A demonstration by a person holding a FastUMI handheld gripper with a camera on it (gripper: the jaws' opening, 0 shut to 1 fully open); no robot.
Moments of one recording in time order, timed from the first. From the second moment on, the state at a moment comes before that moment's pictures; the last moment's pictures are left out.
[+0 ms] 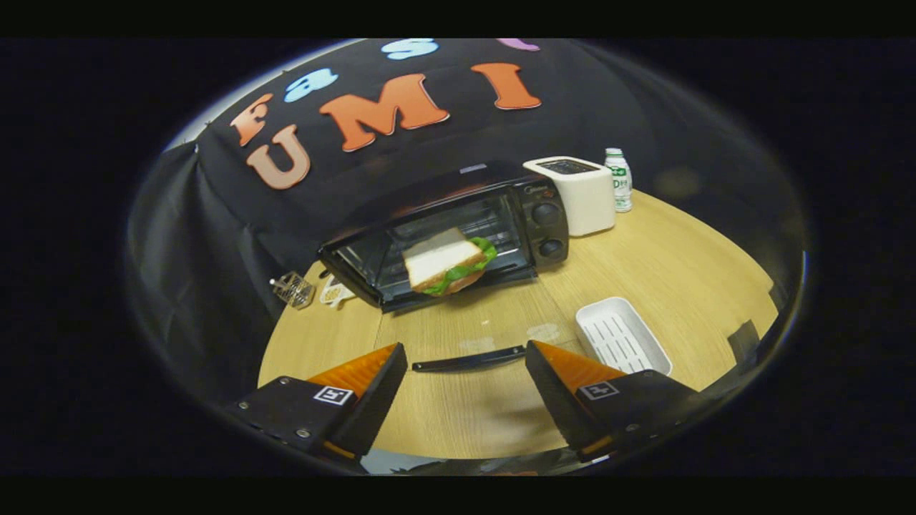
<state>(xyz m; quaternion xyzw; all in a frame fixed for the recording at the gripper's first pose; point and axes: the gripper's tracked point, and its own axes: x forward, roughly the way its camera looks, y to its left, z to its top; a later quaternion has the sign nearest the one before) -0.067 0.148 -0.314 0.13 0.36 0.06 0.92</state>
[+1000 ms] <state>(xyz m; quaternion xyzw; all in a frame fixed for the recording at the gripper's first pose) -0.051 0.157 -0.439 -0.05 0.42 0.06 0.90</state>
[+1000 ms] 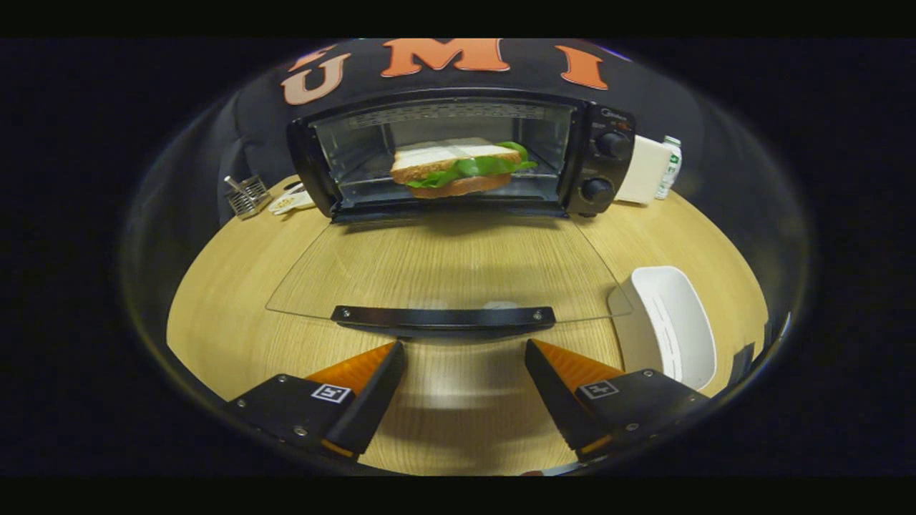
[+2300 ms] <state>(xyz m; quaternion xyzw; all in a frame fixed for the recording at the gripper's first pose) 0.065 0.180 -0.283 -0.01 0.28 0.08 0.96</state>
